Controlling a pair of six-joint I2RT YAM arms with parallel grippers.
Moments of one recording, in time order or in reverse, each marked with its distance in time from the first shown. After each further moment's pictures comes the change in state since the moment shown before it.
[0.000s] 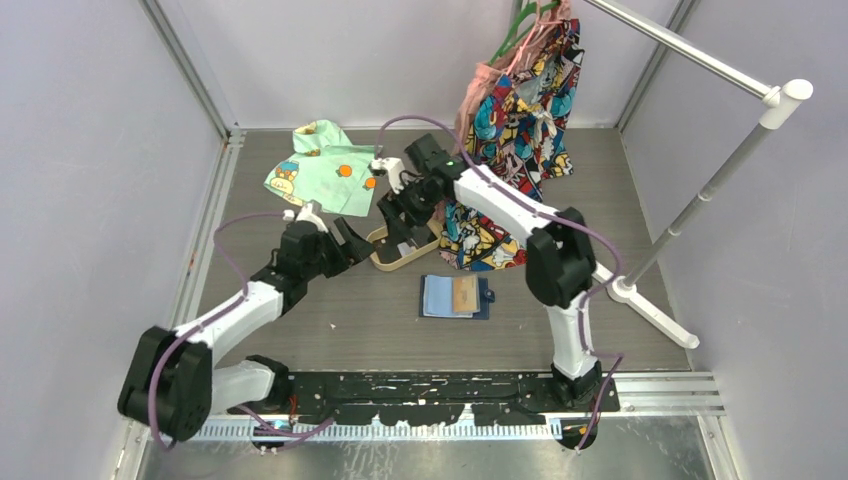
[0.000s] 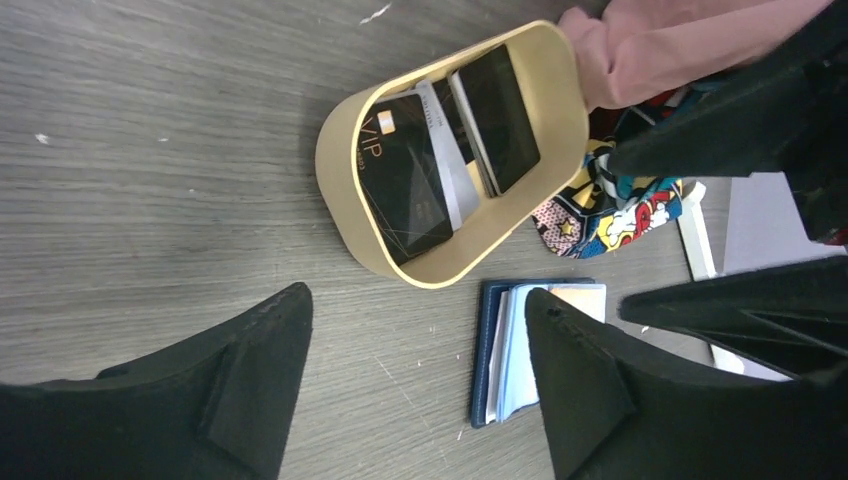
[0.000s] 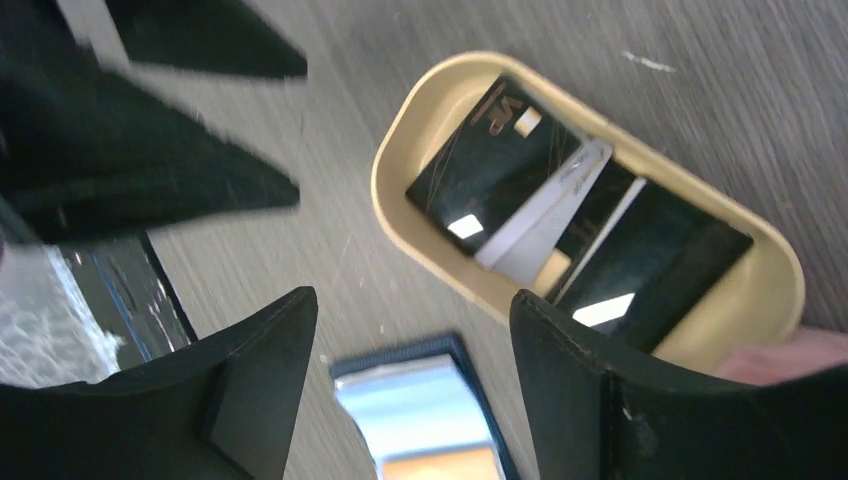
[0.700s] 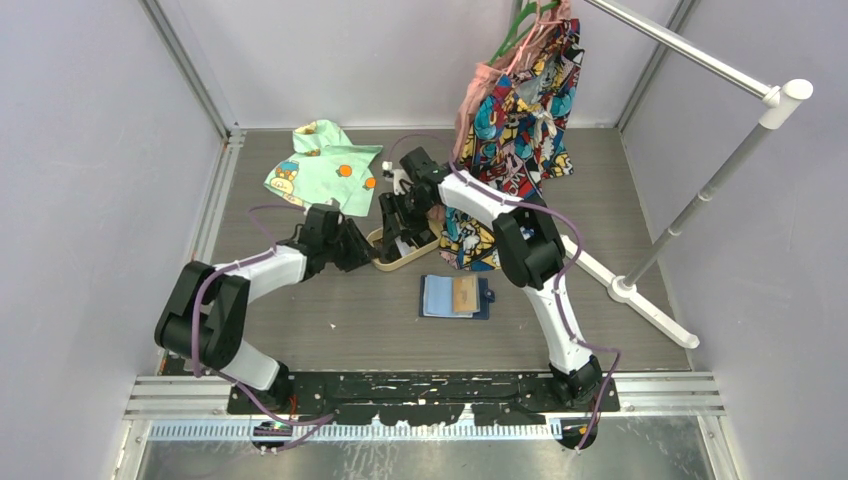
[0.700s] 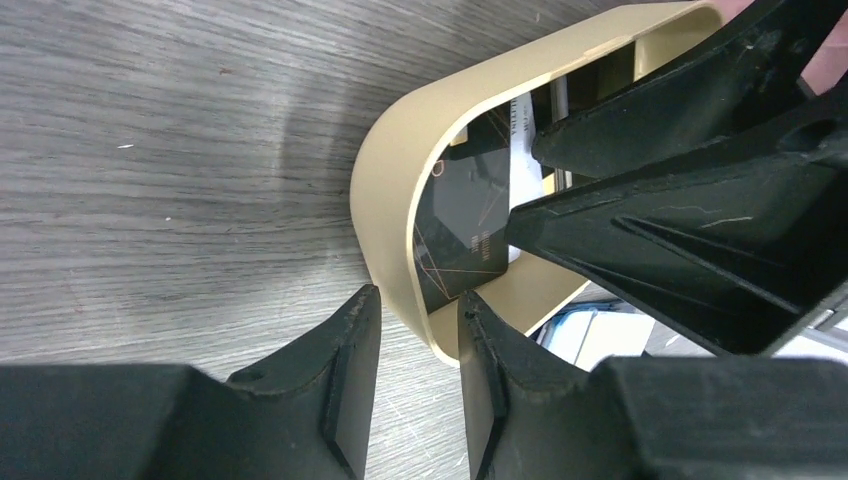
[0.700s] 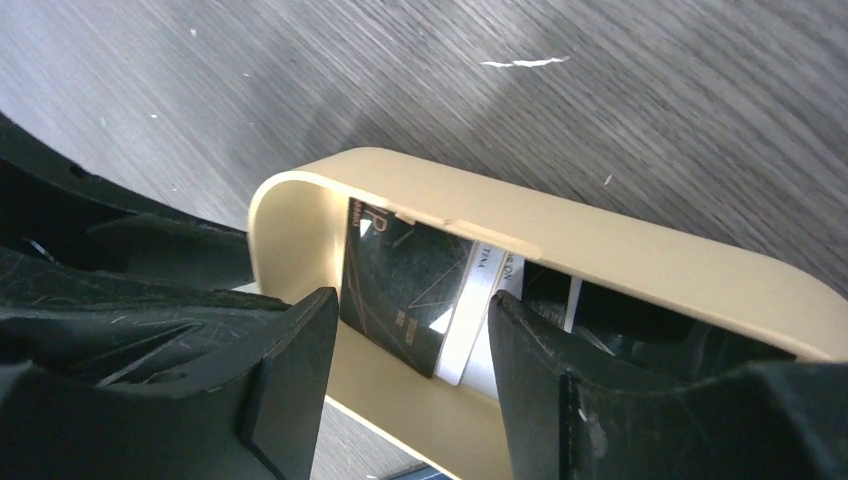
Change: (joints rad) left arm 0.000 0.404 0.196 -0.061 0.076 -0.081; right arm -0.014 0.324 0.146 0.119 0.029 0.485
